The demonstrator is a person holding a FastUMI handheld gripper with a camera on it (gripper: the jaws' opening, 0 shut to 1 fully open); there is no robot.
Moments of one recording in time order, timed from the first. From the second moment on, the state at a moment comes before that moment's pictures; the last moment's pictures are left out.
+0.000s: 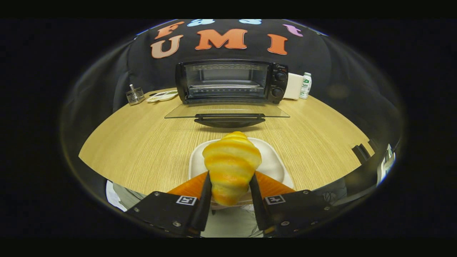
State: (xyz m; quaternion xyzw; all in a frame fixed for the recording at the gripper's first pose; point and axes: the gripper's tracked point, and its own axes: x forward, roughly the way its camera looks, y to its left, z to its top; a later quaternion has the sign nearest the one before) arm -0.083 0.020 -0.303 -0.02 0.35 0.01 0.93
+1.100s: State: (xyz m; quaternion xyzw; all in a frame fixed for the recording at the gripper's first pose) arm 0.052 0.085 -0.213 0.11 0.25 0.09 0.96
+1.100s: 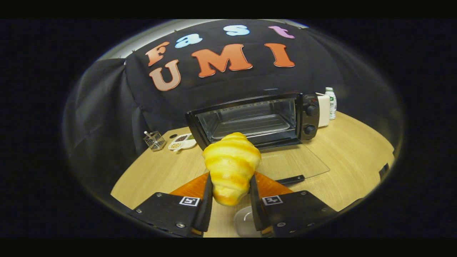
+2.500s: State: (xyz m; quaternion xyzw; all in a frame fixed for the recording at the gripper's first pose) arm 0.200 0.119 -0.212 0.38 0.23 0.09 0.89
